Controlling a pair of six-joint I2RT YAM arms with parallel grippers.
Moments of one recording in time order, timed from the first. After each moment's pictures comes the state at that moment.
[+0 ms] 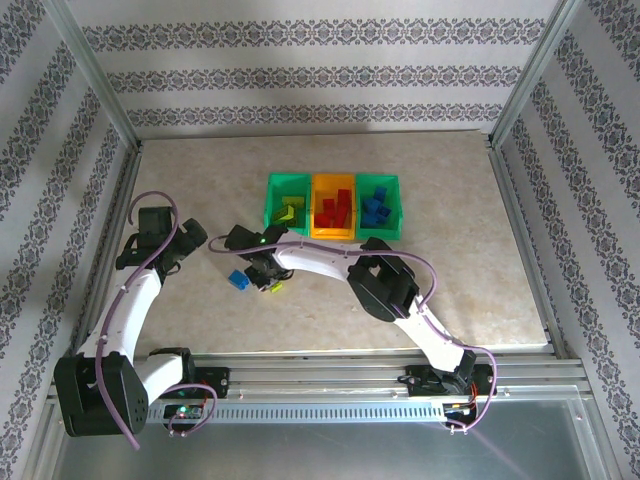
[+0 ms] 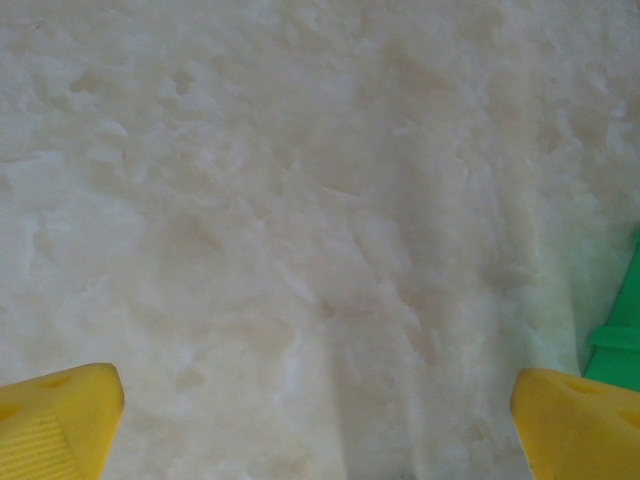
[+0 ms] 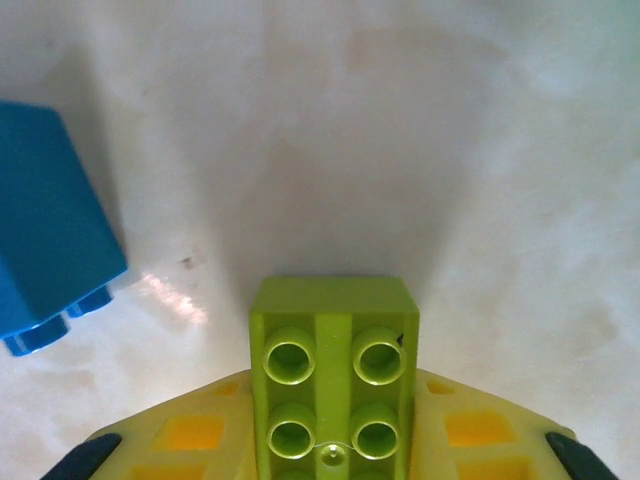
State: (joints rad) left arm 0.11 1.08 0.75 -0.55 -0.08 -0.61; right arm 1.02 2.32 1.92 -0.94 0.08 0.41
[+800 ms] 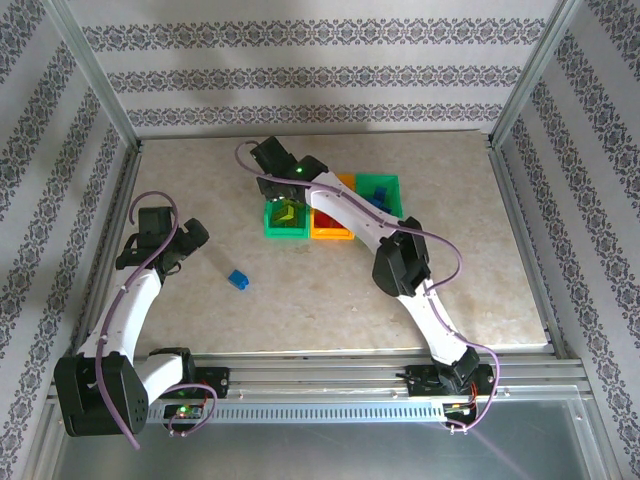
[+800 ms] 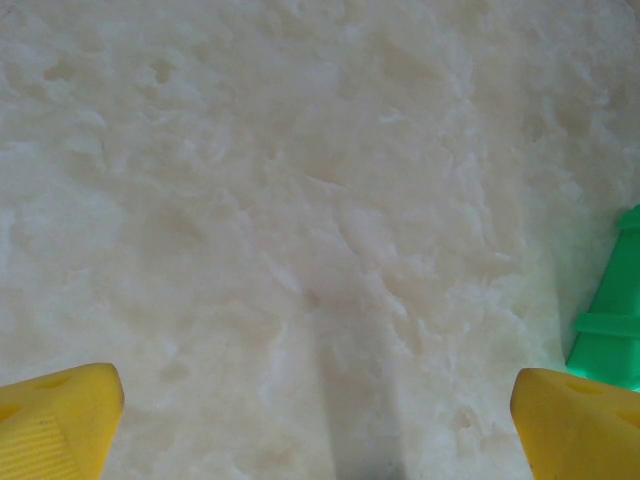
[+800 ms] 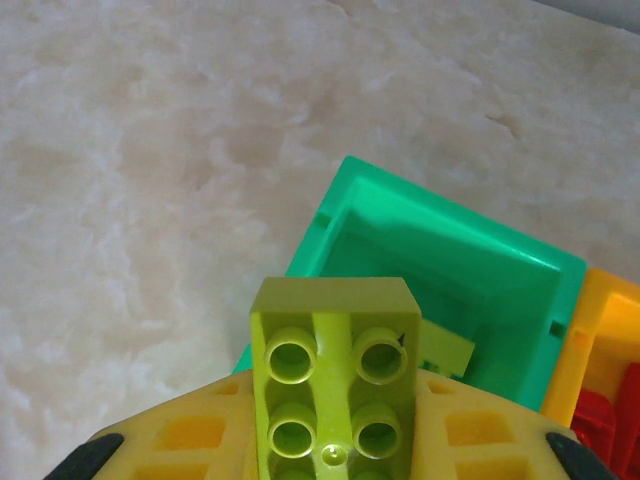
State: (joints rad) left arm 0.11 1.08 0.75 -0.55 -0.04 -0.61; right arm 0.77 2.39 2.37 -0.86 0.23 0.30
